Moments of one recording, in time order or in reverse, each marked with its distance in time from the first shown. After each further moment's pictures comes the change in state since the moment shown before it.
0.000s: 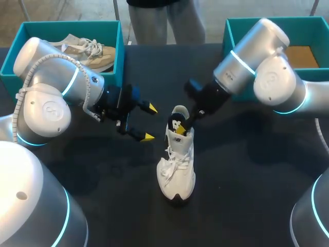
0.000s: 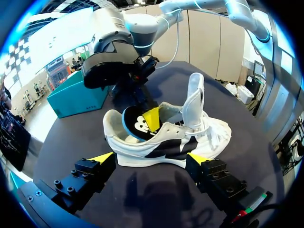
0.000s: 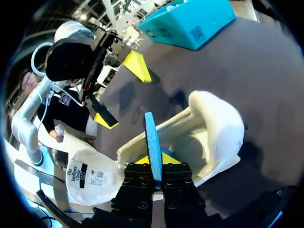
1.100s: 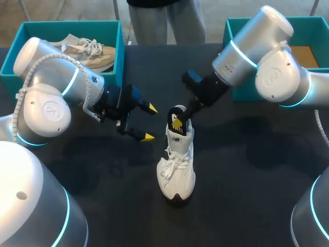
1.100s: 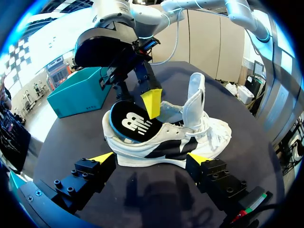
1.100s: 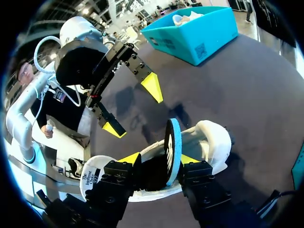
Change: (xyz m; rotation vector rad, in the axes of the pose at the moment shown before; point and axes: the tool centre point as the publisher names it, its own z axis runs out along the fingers) left arm 0.000 0.000 0.000 0.000 0.000 0.000; right arm 0.011 0.022 -0.026 -0.042 -0.114 -0.075
